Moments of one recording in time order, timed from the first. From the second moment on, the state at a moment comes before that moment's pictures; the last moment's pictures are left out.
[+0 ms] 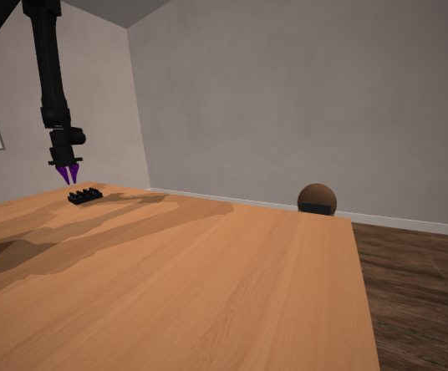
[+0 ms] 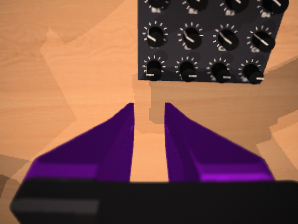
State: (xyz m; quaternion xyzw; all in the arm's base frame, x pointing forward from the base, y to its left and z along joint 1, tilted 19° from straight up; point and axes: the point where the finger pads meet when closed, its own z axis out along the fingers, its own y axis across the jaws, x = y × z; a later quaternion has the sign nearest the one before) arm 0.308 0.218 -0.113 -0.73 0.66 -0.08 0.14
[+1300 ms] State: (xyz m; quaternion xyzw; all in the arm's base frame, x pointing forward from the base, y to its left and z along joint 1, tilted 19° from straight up) arm 0.314 0.224 -0.113 -0.74 0.65 -0.08 0.15
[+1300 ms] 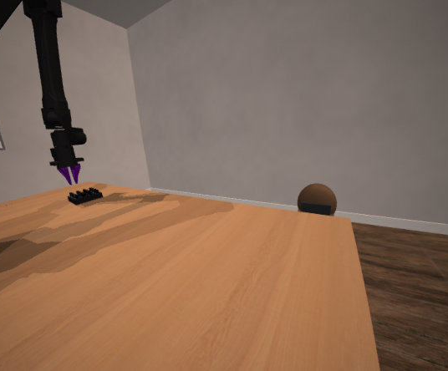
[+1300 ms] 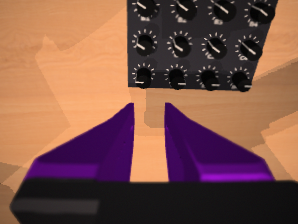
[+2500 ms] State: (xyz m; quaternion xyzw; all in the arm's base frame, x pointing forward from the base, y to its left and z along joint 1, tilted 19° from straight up) arm 0.323 0.225 -0.148 -0.74 0.65 -0.08 0.15
